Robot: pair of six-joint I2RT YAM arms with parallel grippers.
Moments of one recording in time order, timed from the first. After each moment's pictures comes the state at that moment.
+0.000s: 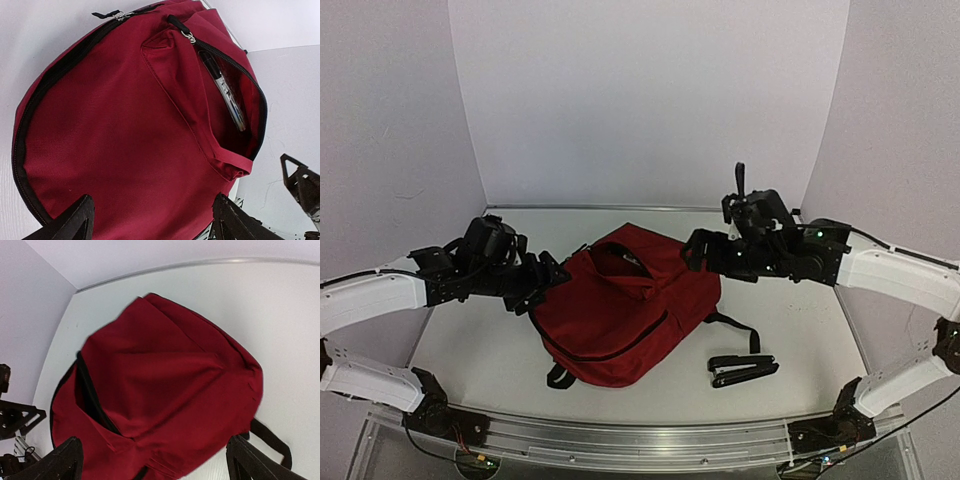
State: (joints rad) left arm -0.73 1.13 0.80 -0.36 0.11 -1.10; right arm 0.90 1.36 1.16 -0.50 0.28 0.77
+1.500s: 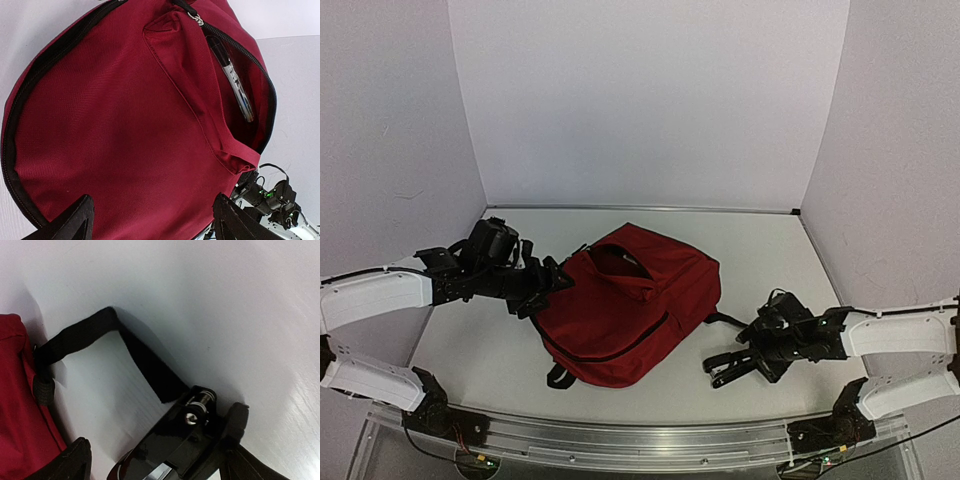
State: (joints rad) left arm -0.70 1.17 0.79 -0.34 0.19 -1.07; right arm 0.77 1.20 0.44 -0.29 0.15 1.60
